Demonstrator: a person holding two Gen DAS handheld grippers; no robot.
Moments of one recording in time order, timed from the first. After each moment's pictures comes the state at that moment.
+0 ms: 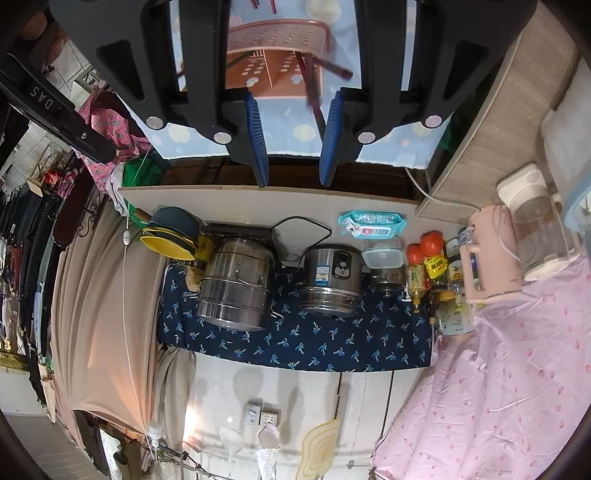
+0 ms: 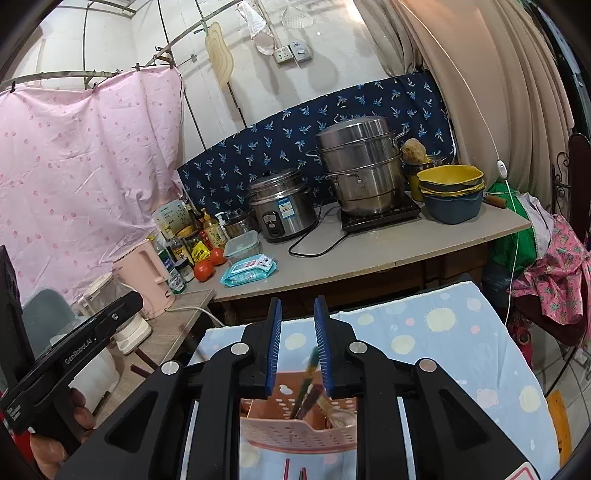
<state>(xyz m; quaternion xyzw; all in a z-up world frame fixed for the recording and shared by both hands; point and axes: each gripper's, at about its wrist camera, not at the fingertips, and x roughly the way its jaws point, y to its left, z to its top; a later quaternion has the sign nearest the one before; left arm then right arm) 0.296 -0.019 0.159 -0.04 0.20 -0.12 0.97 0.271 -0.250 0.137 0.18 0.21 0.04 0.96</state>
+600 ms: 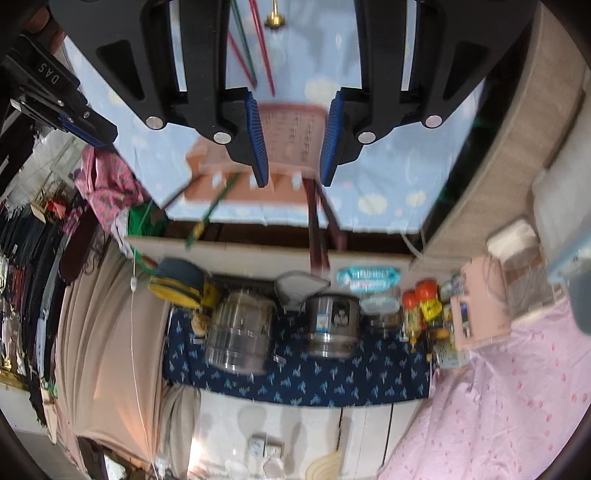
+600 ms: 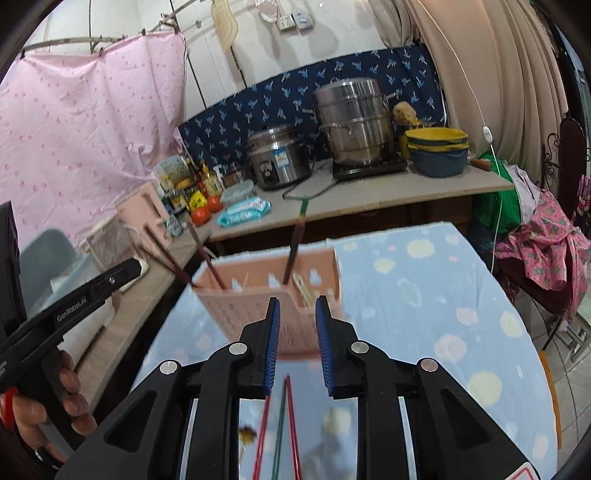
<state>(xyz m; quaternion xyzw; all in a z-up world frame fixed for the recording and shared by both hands) 0.219 -0.012 0.098 -0.03 0.27 -0.13 0.95 0.179 -0.237 0.074 0.15 0.28 0.04 0.95</state>
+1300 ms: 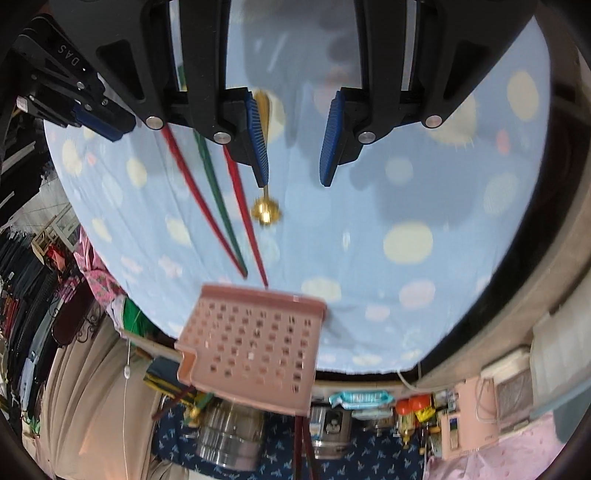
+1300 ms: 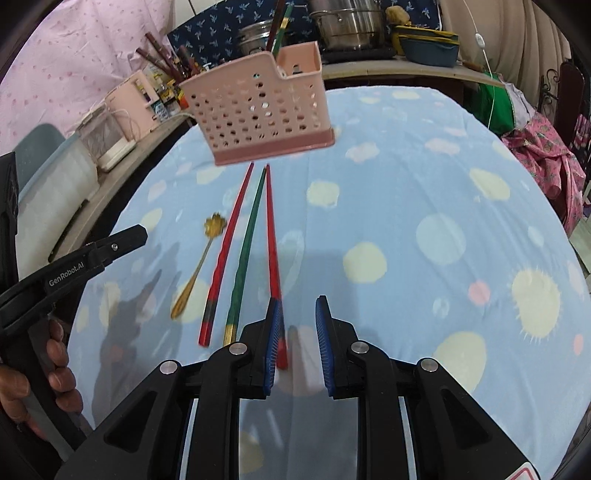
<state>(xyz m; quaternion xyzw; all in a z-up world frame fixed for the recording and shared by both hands) 0.121 -0.003 -0.044 -0.03 0.42 -0.12 0.90 0.073 -0.203 -0.065 0.13 0.44 0.05 0.89</state>
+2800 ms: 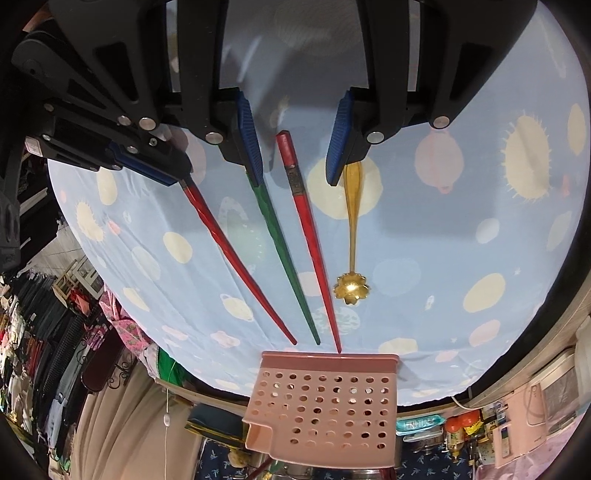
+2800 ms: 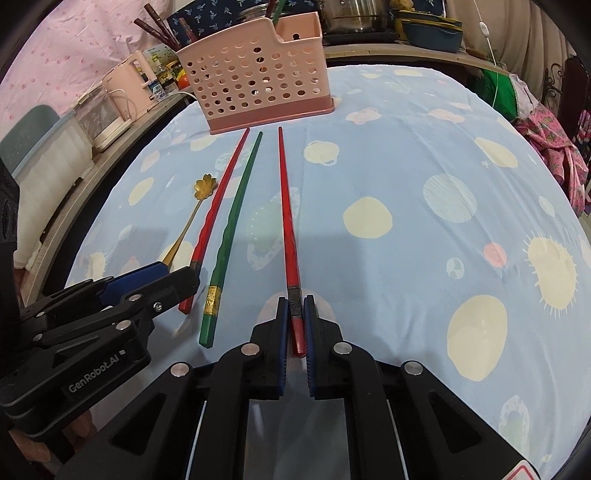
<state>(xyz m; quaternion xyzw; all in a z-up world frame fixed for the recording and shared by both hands) 0.096 -0.060 -0.079 0.01 0.46 -0.19 0.87 0.068 -0.200 -0.092 0.12 0.46 0.05 0.88</state>
